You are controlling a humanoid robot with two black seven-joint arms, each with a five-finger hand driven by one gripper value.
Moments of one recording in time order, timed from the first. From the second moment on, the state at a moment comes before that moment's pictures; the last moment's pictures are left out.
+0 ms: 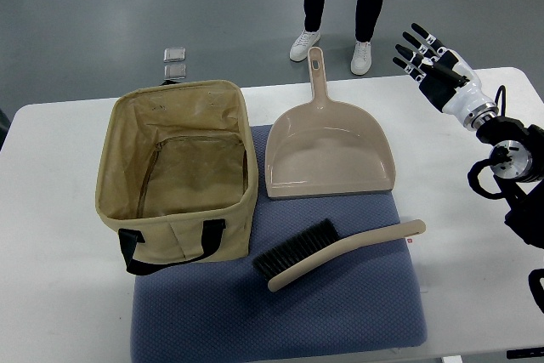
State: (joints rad) left arm 0.00 0.00 -0.11 -0.12 -0.07 -0.03 0.07; right arm 0.66 -0.19 1.24 0.58 -0.50 0.45 0.17
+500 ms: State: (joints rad) left arm 0.00 0.00 -0.11 -0.12 -0.07 -0.03 0.07; right arm 0.66 -0.19 1.24 0.58 -0.50 0.45 0.17
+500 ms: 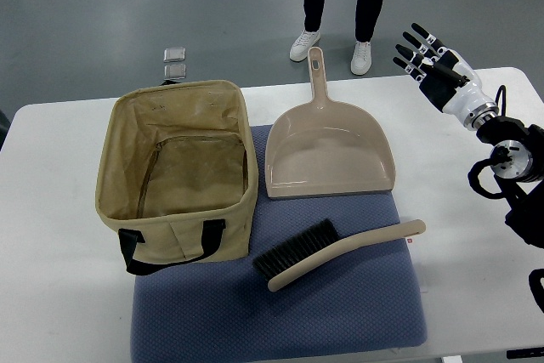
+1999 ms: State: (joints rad) left arm 0.00 0.00 -0.11 -0.12 -0.07 -0.03 0.07; right arm 0.67 -0.22 1.20 0.59 -0.50 0.54 0.16
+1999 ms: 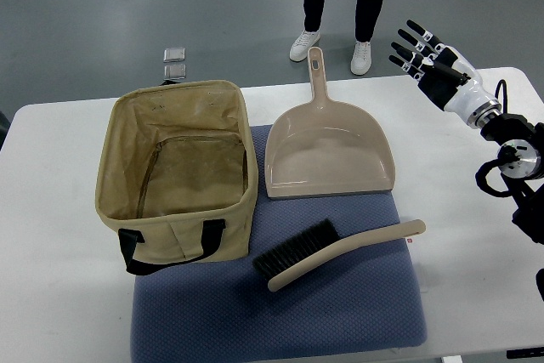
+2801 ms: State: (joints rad) left arm 0.00 0.00 -0.11 -0.12 -0.07 -0.03 0.07; right arm 0.86 -0.71 0.45 1.15 -0.95 0.39 0.50
